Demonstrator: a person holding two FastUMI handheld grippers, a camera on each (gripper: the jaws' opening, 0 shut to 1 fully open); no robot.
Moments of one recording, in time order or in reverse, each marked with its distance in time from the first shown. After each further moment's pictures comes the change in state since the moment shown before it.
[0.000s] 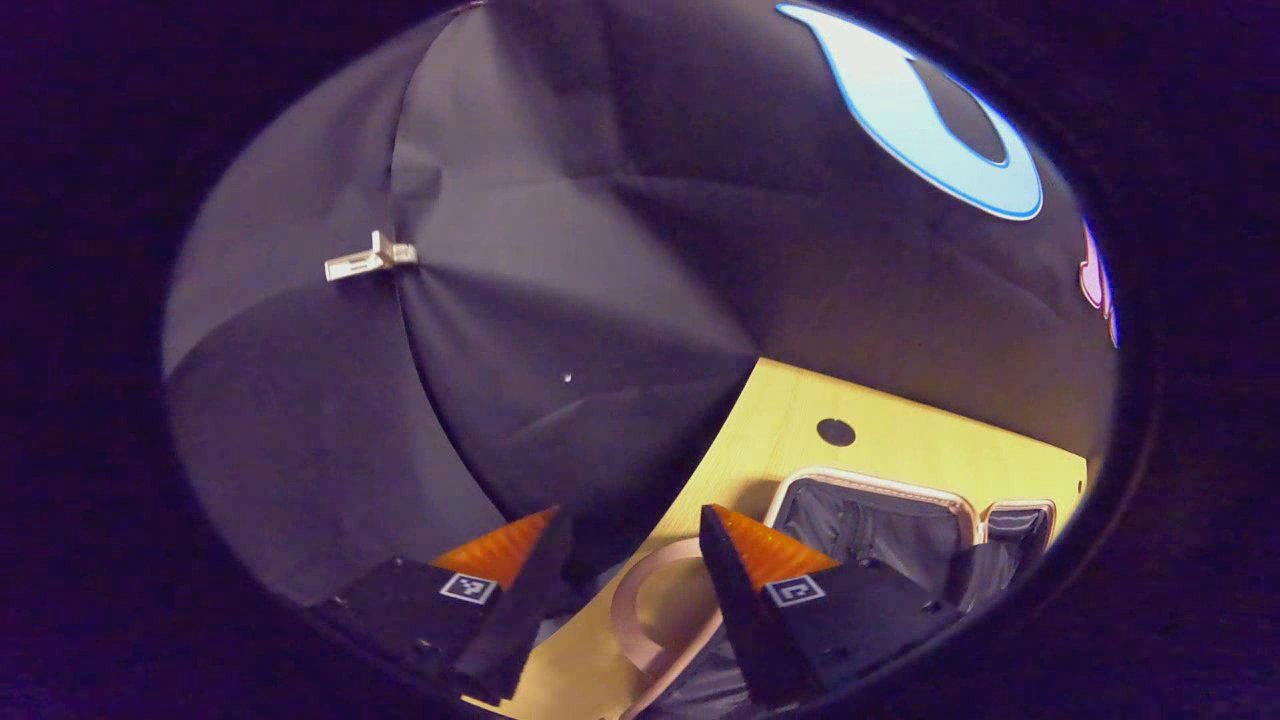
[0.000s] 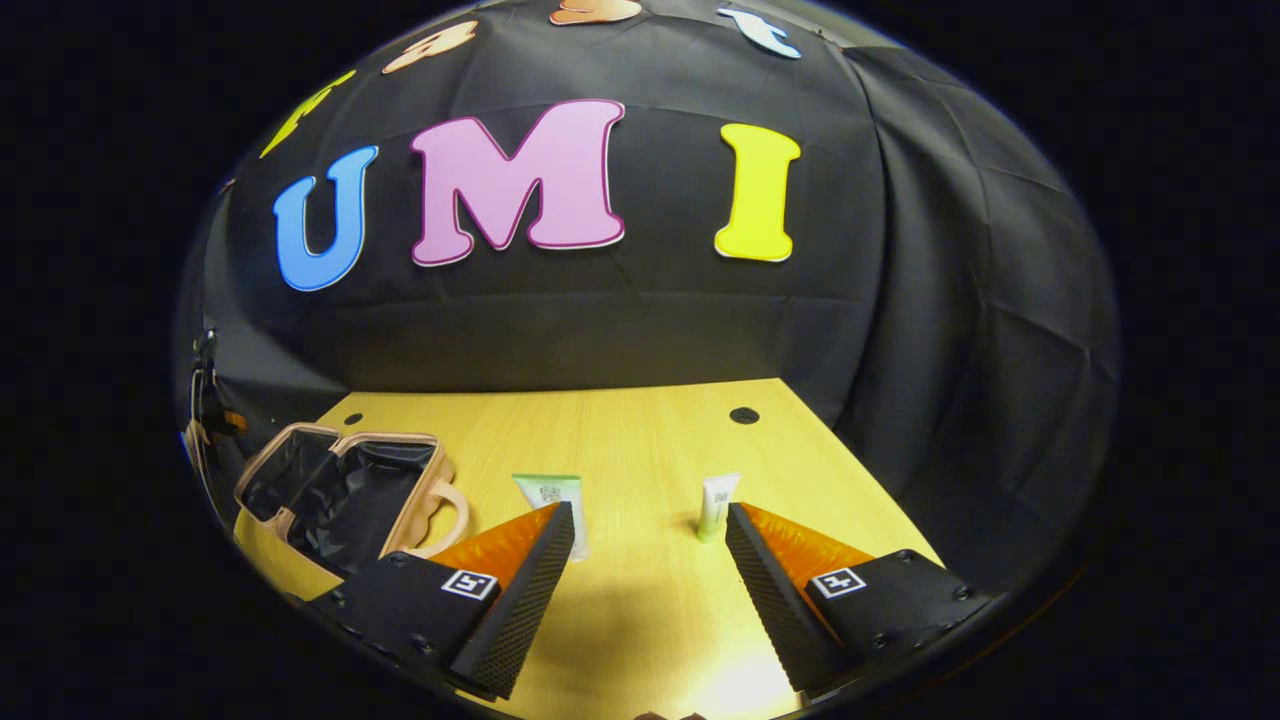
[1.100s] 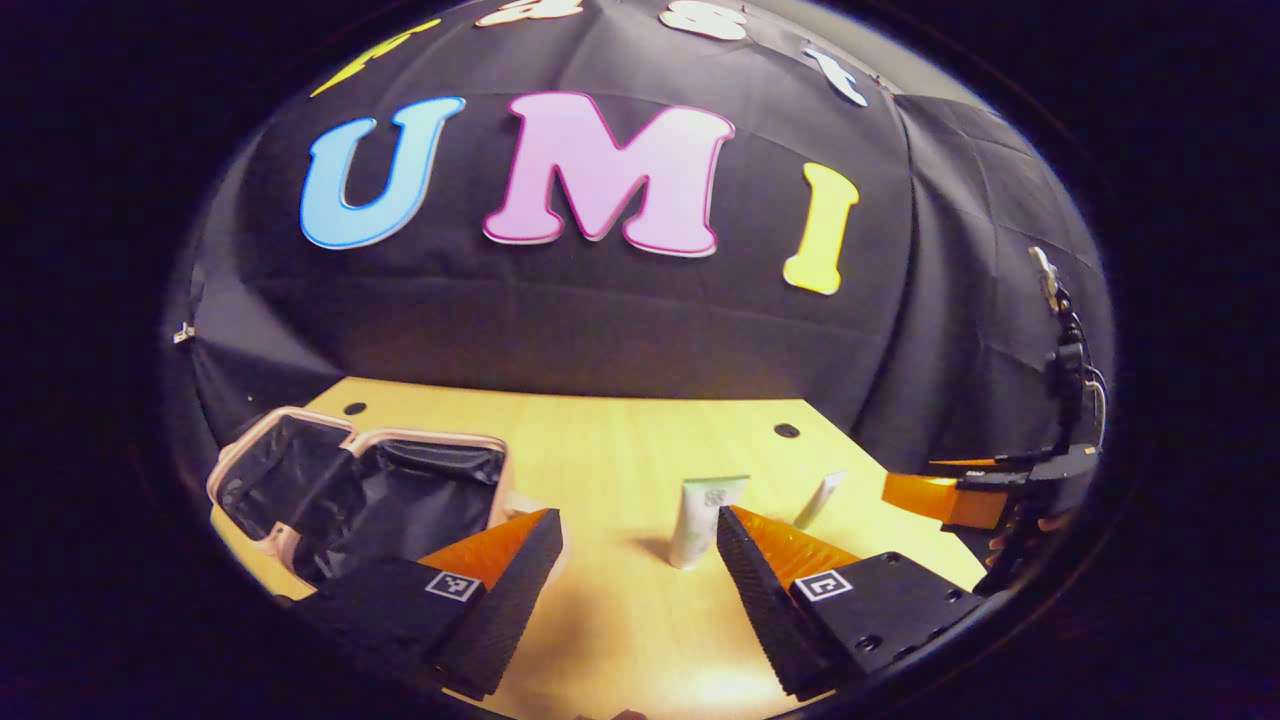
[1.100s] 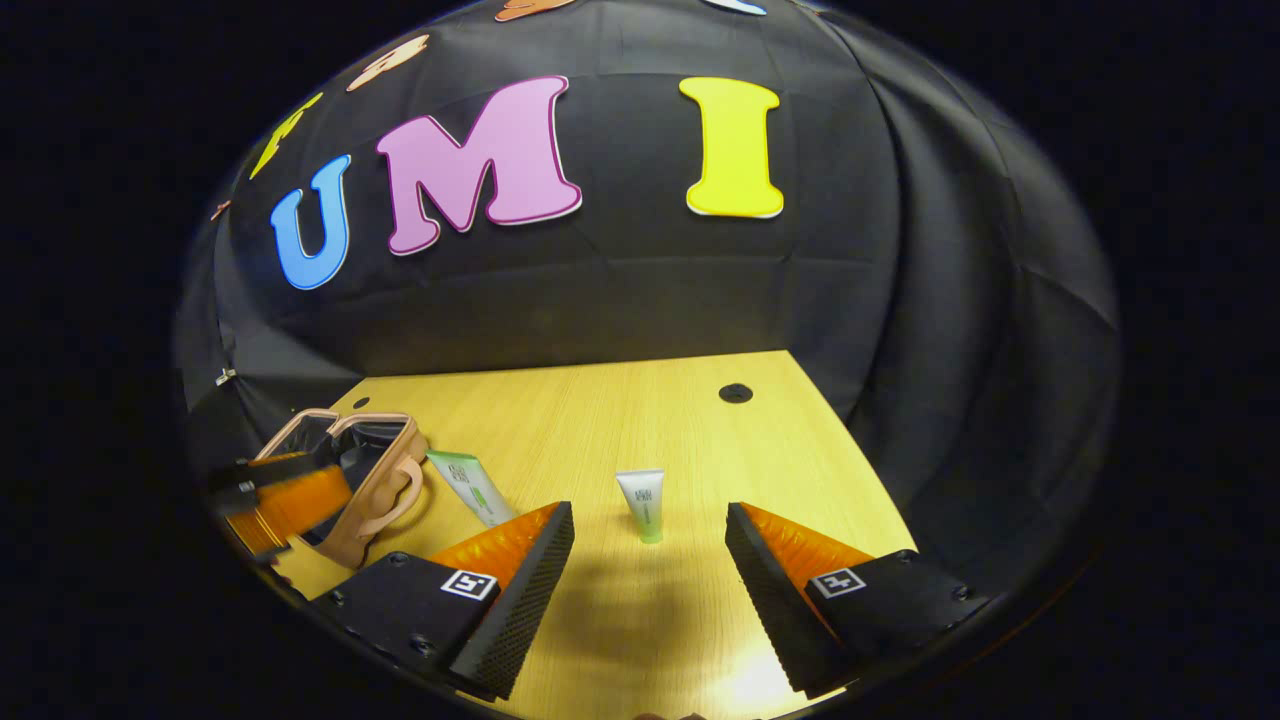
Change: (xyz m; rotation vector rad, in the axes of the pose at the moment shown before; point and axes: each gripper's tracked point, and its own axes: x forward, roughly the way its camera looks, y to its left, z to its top) left arm -0.344 -0.553 -0.184 0.214 -0.057 -0.687; right arm 0.058 -0.078 -0.041 0.029 0.126 0.145
